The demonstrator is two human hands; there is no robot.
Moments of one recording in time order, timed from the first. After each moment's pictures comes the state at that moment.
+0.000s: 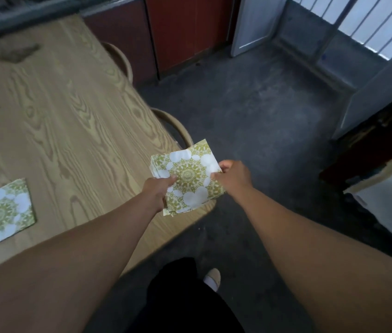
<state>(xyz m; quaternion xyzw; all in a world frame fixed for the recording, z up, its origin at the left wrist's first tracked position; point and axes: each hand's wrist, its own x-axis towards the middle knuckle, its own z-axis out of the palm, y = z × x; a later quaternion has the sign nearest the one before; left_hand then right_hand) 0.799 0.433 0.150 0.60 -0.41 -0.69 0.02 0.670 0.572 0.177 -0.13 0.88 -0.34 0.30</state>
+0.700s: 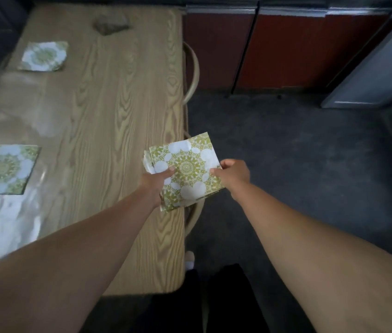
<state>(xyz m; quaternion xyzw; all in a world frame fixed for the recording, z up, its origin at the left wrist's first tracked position) 0.669 0.326 0.149 0.66 -0.19 -0.68 0.27 0.484 0.370 0.168 -0.26 0.81 -0.29 0.44</state>
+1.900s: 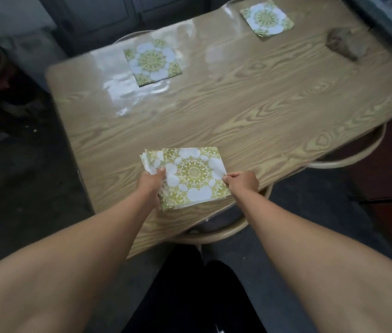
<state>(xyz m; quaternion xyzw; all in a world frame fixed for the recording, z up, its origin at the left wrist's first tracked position) 0.711 0.362 0.097 0.70 0.23 -0.43 0.52 0.565 0.206 0.105 -0.59 0.65 0.03 0.48</state>
